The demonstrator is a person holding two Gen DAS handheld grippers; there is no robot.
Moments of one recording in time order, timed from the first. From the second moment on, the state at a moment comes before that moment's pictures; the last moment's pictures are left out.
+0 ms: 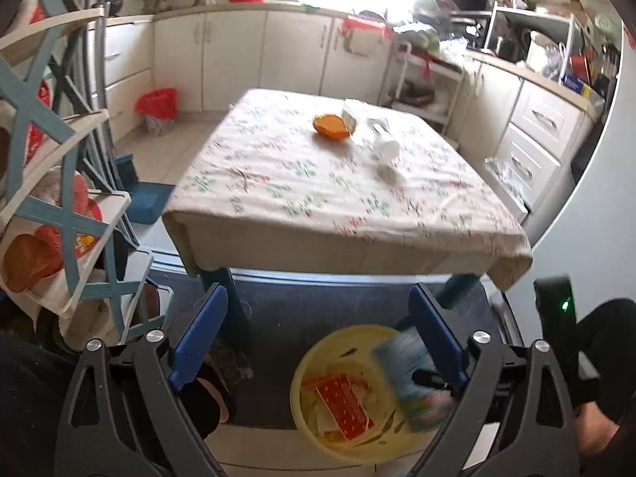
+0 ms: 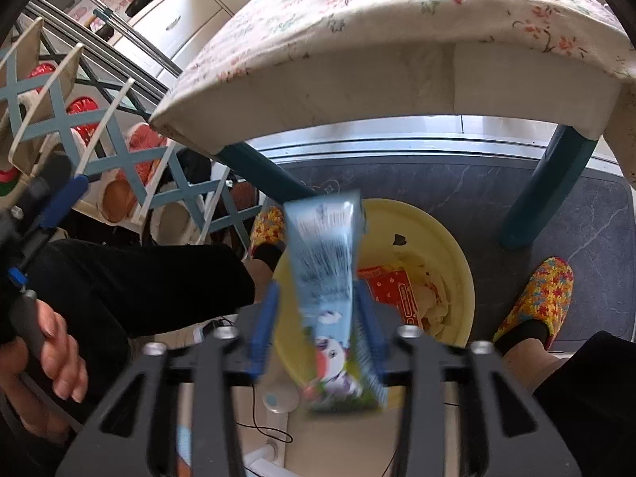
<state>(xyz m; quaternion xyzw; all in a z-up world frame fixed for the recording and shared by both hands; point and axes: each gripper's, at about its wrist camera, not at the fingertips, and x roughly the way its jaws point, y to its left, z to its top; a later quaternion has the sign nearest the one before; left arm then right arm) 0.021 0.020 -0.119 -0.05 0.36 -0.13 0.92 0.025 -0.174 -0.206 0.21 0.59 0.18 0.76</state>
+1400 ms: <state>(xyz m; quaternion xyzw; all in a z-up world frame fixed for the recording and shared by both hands) 0.020 0.012 -0.087 0.01 0.31 -0.06 0.95 0.017 -0.184 -0.095 0.19 0.40 0.15 0.88</state>
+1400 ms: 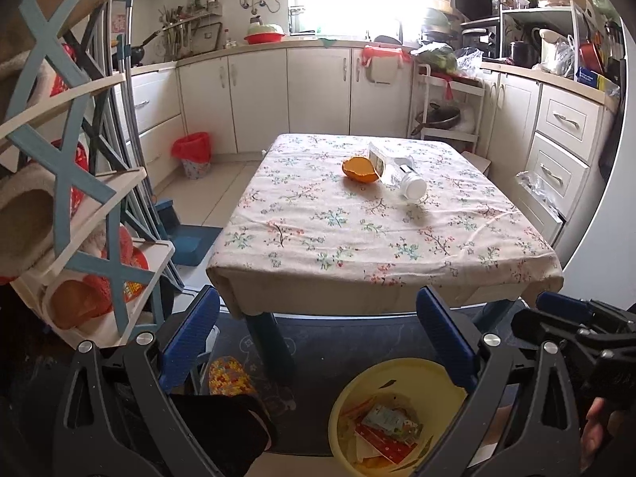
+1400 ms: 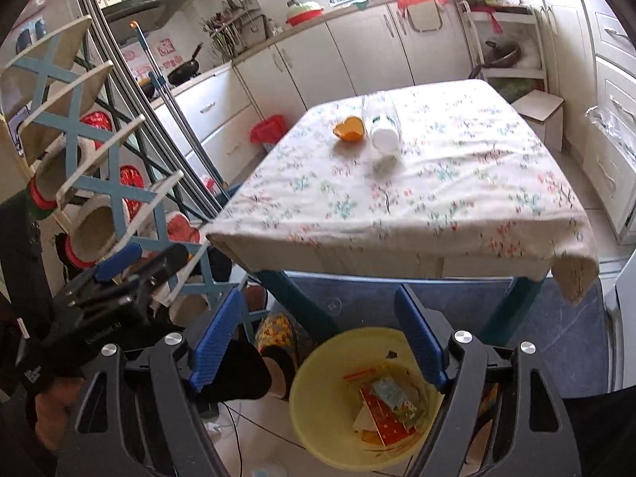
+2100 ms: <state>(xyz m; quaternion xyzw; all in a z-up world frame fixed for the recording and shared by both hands) 0.093 0.020 -0.072 -0.03 0.33 -0.06 0.94 0.082 -0.203 -0.085 0.19 0.39 0.13 0.89</state>
